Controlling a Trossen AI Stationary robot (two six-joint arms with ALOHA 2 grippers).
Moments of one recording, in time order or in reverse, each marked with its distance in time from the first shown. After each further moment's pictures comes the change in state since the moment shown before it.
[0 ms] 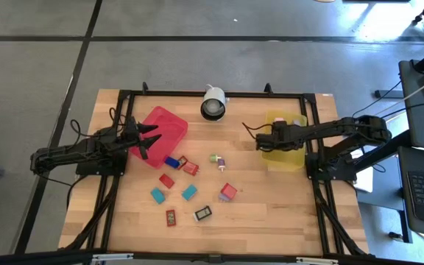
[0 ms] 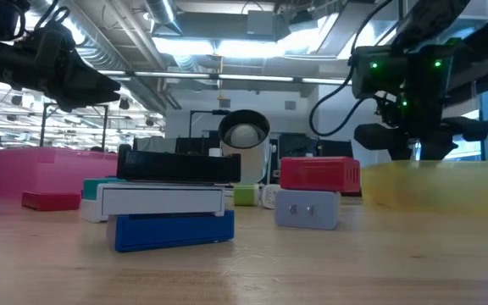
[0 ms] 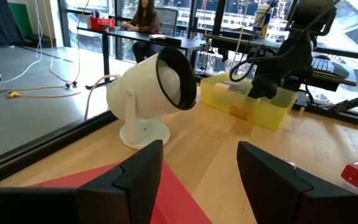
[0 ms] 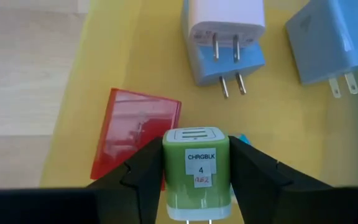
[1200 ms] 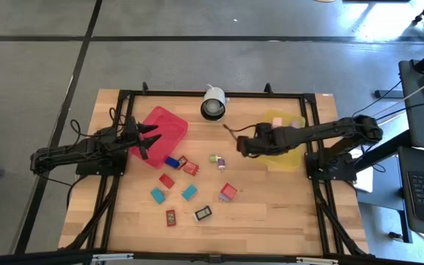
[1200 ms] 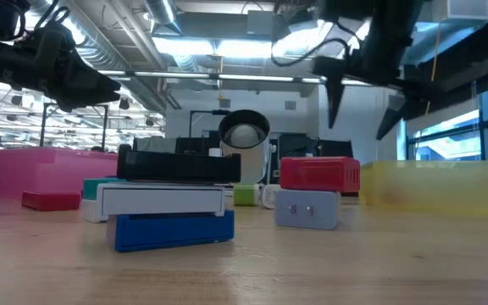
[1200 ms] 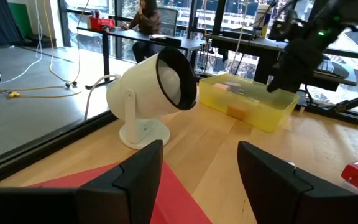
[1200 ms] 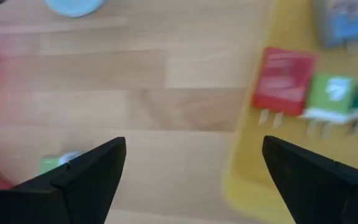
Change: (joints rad) left arm 0.000 0.000 0.000 0.000 0.000 0.000; right arm 0.190 0.092 0.380 -0.052 -0.048 0.163
